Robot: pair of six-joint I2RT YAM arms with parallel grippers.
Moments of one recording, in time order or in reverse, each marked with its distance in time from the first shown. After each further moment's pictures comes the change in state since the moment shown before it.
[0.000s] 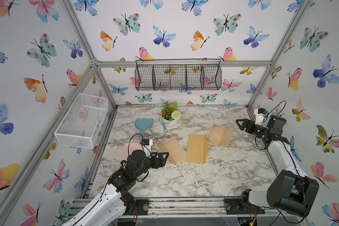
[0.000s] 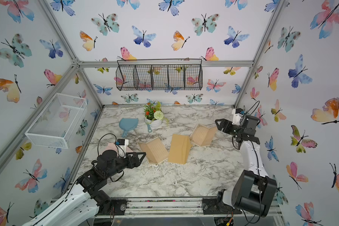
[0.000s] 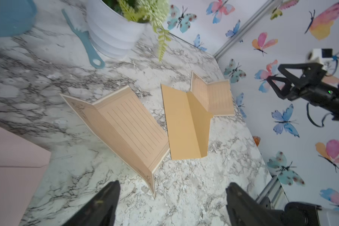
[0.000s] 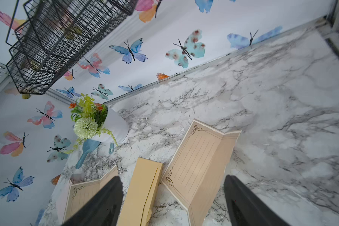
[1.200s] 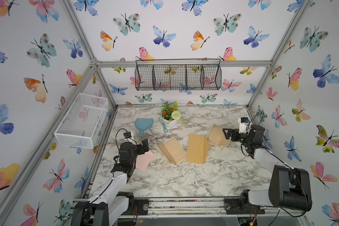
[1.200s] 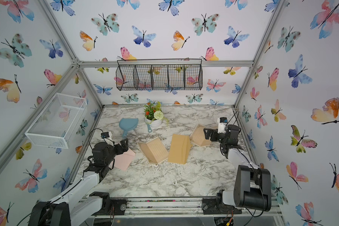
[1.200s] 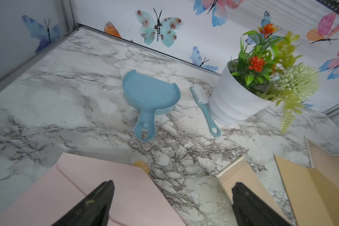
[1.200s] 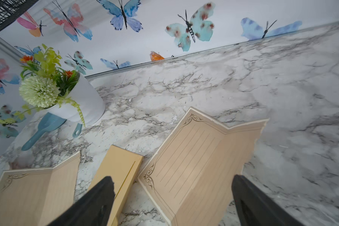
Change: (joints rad) left arm 0.457 0.330 -0.232 0.594 -0.060 0.310; right arm 0.196 0.066 -0.402 0.538 0.251 -0.076
